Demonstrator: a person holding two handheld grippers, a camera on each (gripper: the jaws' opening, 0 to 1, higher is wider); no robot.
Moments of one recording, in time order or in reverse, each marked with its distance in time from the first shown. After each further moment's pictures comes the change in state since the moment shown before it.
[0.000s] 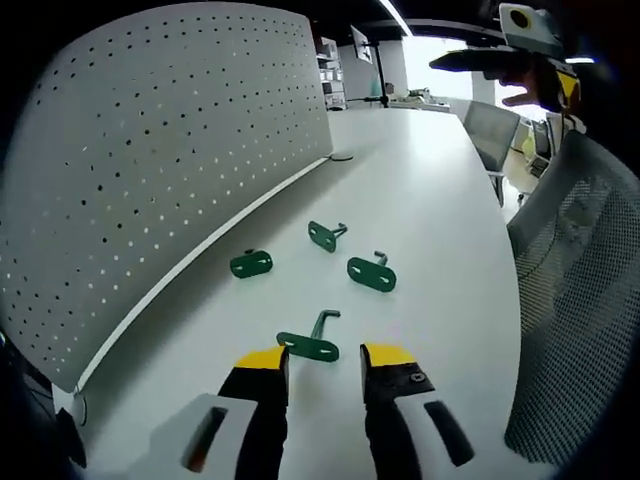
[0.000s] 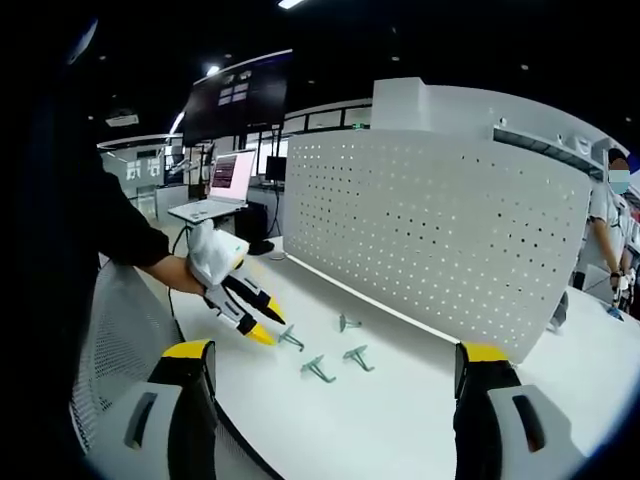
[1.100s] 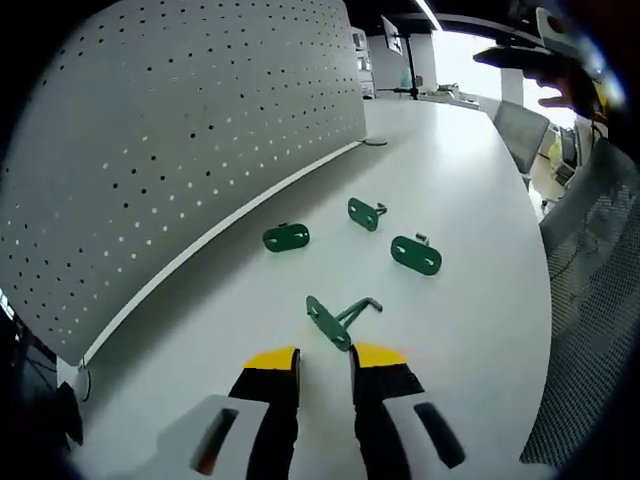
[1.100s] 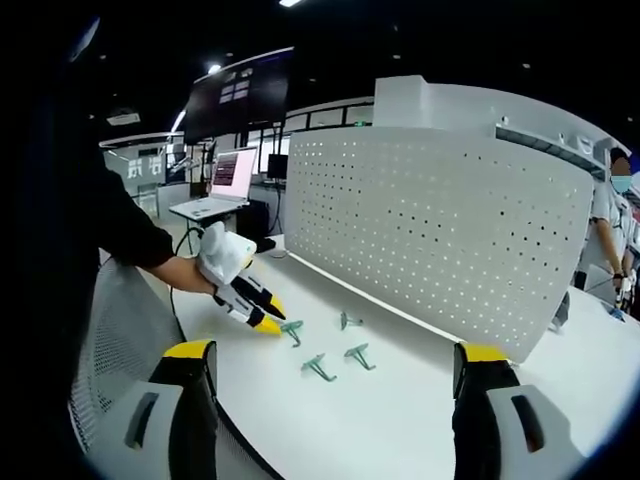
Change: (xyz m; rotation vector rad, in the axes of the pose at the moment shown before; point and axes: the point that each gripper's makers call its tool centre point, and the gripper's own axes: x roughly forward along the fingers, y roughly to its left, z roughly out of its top) left arm 0.004 0.029 -0.021 -0.065 0.057 0.103; right arm 0.002 0.001 -0.002 -0.005 0.008 0.008
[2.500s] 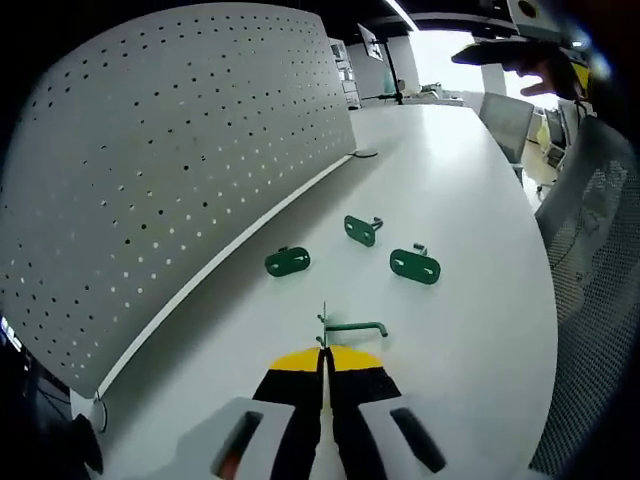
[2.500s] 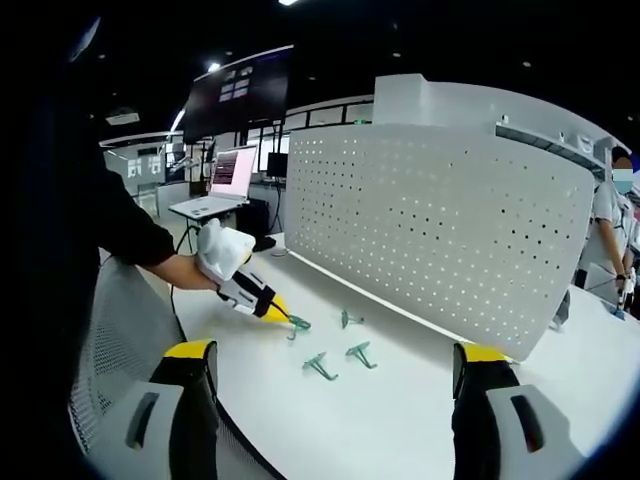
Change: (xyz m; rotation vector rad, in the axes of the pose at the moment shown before) left arm -0.002 0.002 0.021 0.100 -0.080 -0.003; right arm 0.001 0.002 -0.001 0.003 0.008 -0.004
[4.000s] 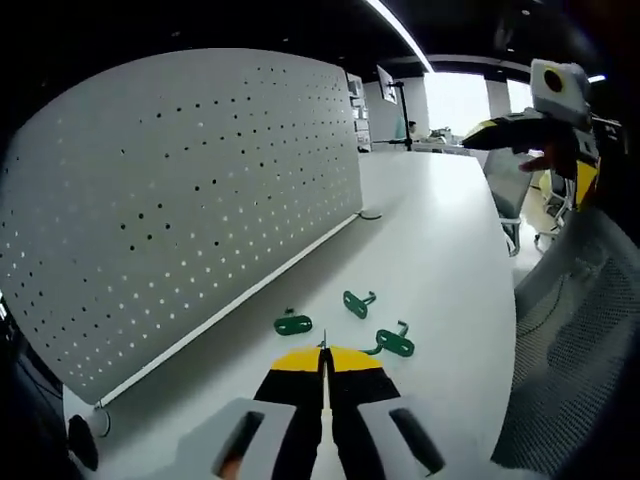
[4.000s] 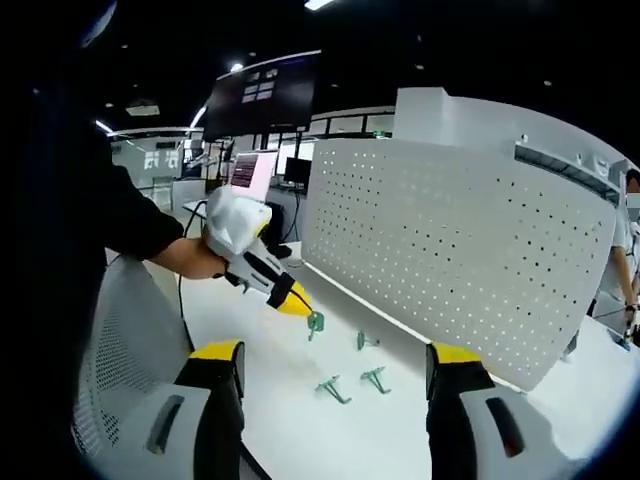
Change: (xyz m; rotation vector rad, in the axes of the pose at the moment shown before) left arm -0.041 -0.001 0.067 -0.126 -0.156 -0.031; right arm 0.018 0.027 0.022 -0.113 -0.029 0.046
